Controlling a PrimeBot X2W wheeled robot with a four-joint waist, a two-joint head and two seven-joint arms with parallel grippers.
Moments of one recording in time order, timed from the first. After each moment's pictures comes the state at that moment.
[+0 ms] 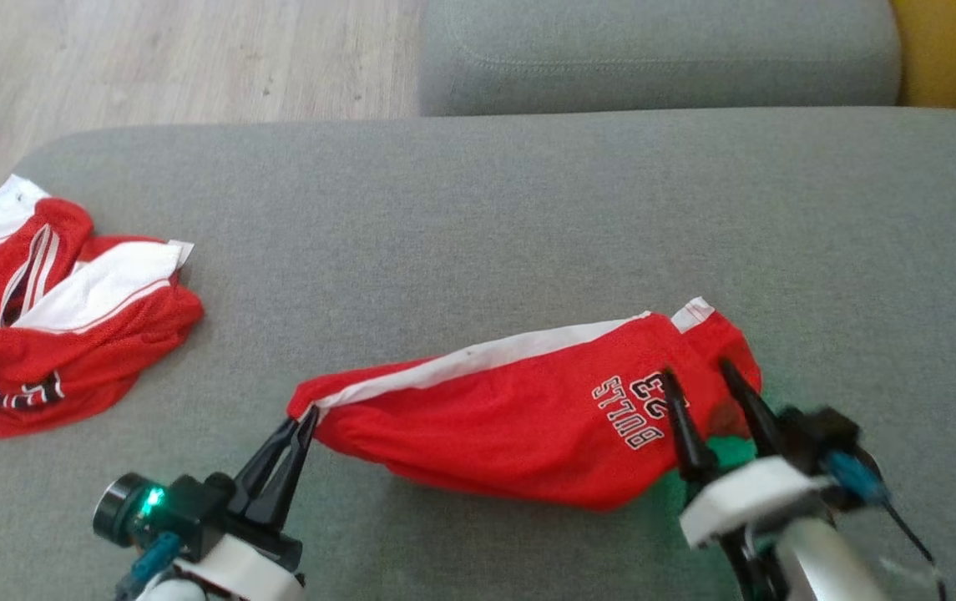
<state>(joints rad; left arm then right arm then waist) -0.12 0.38 -0.53 0.29 -0.35 -0.10 -0.26 -0.12 -0.05 0.20 0.49 0.21 0.13 -0.26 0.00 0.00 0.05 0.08</state>
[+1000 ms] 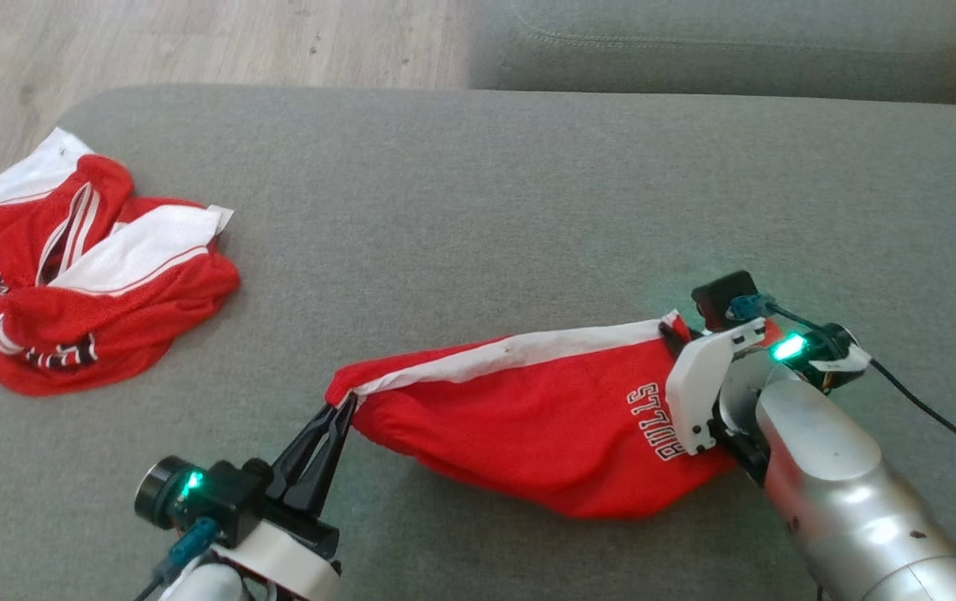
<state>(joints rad) -0.15 0.29 -0.52 0.32 -0.31 -0.13 -0.26 -0.62 -0.10 0.43 1.03 0.13 0.13 0.13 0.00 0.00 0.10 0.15</state>
